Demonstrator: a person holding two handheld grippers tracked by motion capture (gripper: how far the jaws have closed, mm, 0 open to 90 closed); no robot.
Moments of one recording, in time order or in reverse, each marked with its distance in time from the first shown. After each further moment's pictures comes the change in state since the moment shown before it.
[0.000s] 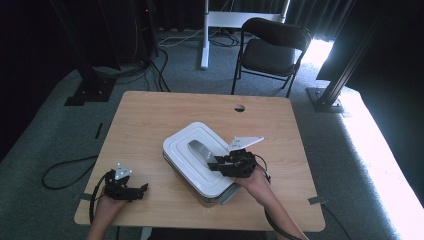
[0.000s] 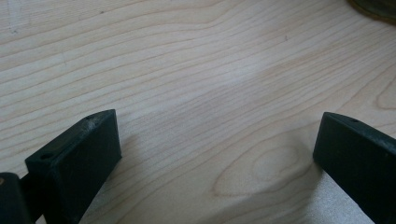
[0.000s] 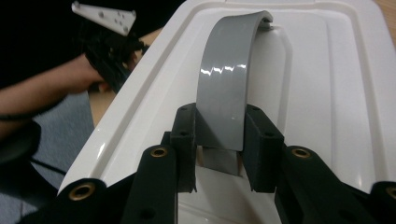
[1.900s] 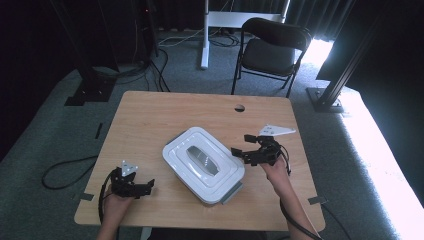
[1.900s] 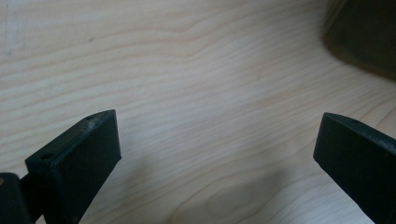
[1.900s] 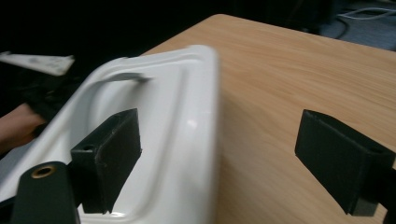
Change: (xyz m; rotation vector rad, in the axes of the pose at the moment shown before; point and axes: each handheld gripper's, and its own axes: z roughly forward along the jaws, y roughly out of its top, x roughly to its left) left arm -0.027 0.022 -0.001 -0.038 0.033 -0.061; right arm -0.076 -0.024 -0.042 -0.202 -0.142 0.136
